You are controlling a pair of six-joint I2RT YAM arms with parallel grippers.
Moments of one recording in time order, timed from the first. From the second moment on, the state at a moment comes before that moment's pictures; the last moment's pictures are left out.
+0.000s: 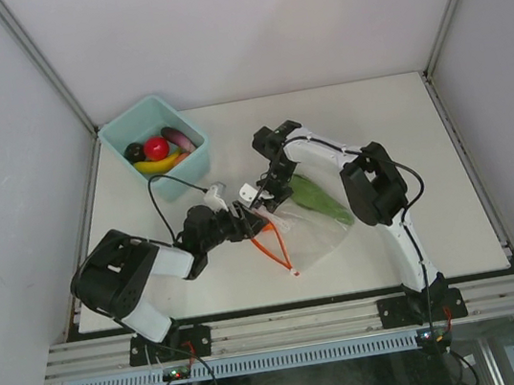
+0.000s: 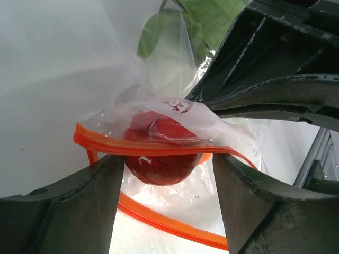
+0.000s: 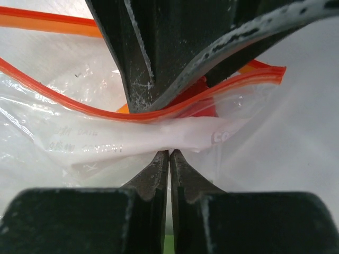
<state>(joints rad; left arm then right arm) -0.54 1.62 0.38 0.85 0.31 -0.71 0.64 2.24 1.88 -1.26 -0.66 -1.70</state>
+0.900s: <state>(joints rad) -0.61 1.64 0.35 0.91 0.29 -0.61 0.71 2.24 1.80 -1.21 -0.70 -1.60</state>
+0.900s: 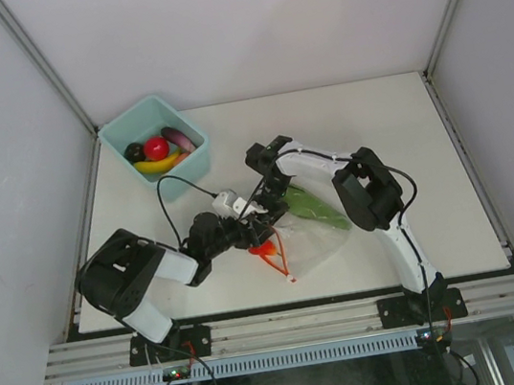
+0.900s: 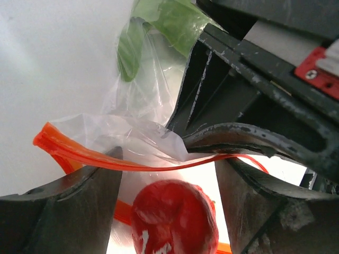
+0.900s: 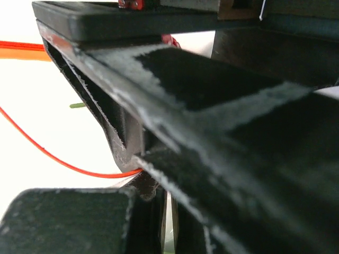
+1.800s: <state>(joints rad) -0.66 1.39 0.33 0.52 0.19 -0.60 0.67 2.11 1.64 -1.05 -0.75 -1.30</state>
